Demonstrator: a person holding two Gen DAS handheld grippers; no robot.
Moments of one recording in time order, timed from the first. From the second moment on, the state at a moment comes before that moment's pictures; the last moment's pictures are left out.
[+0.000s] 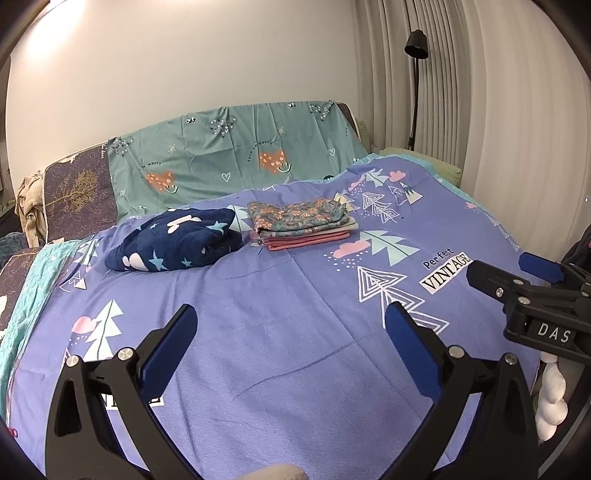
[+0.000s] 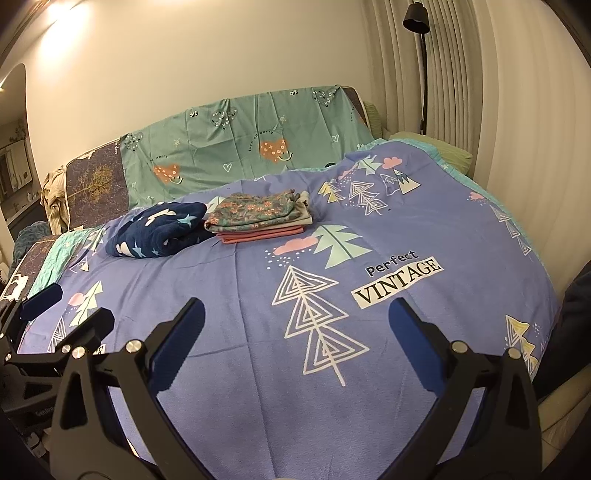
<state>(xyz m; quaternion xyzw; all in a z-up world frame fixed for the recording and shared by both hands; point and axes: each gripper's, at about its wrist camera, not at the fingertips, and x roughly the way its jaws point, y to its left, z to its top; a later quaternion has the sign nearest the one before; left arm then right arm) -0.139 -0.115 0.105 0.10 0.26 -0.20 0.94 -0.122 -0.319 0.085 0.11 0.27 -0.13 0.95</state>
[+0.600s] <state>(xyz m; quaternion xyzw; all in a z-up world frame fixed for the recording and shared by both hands) -0.137 -0.116 0.101 0.10 0.27 -0.21 0.94 -0.121 -0.322 0.082 0.12 0.27 -0.13 0.95</state>
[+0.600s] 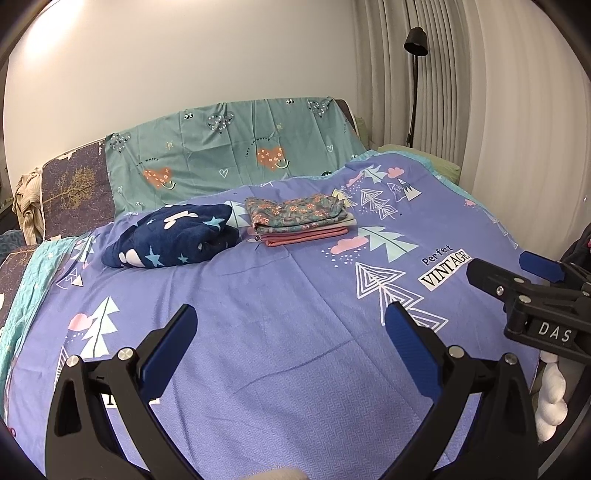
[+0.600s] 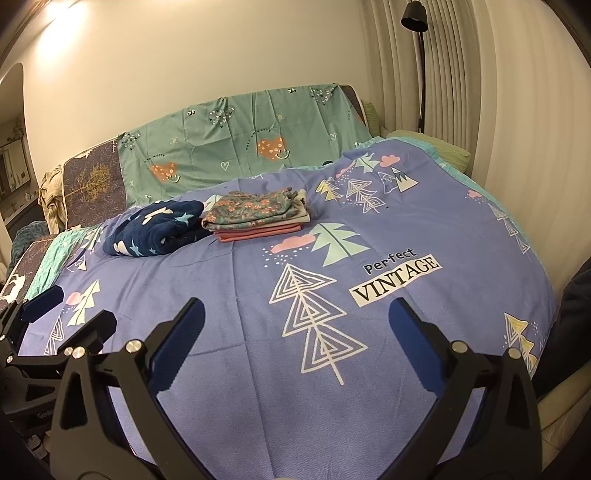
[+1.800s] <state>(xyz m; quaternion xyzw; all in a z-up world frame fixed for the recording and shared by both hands) -0.136 -0.126 0.091 0.11 0.28 -0.21 0.93 -0.123 -0.335 0.070 0.13 0.29 -0.14 0.94</state>
